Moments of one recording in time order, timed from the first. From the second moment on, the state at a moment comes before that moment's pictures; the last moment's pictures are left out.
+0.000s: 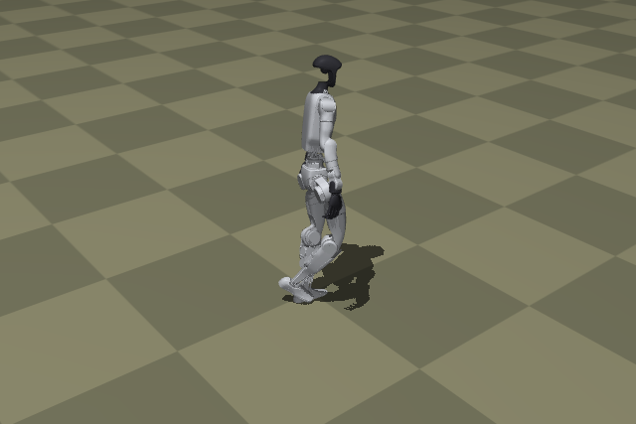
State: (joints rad) left arm -0.11 0.48 0.44 1.42 0.53 0.23 -0.11; right arm -0.06 -0.23 0.01 1.28 -0.58 0.16 0.26; waist -0.17 -0.08 0.15; left_leg -0.03 -0.03 0.18 0.17 -0.17 0.17; right_leg -0.15 0.01 -0.47 0.80 -0.13 0.26
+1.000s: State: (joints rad) left arm 0.06 0.18 0.32 1.46 0.51 0.12 -0.16; right arm -0.03 -0.35 -0.12 1.53 -0.50 0.20 0.18; waist -0.15 -0.08 0.22; left_leg -0.09 -0.09 0.35 0.98 -0.04 0.26; right_leg 0.03 -0.06 -0.20 0.15 -0.10 0.01
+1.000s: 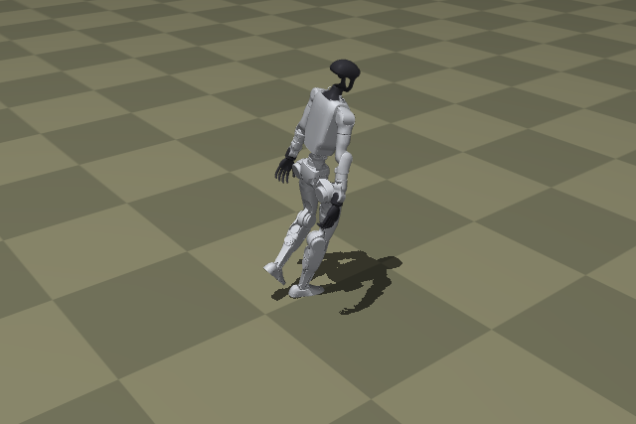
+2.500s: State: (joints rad) left arm -0.05 0.22 0.15 1.03 0.60 -0.02 -0.18; right arm 0.01 -0.25 -0.05 1.61 -0.66 0.23 0.29; waist -0.18 -0.11 0.27; left_leg 0.21 0.03 0.35 0.51 -0.44 0.26; right_leg -0.06 -0.07 -0.19 0.32 -0.20 0.16
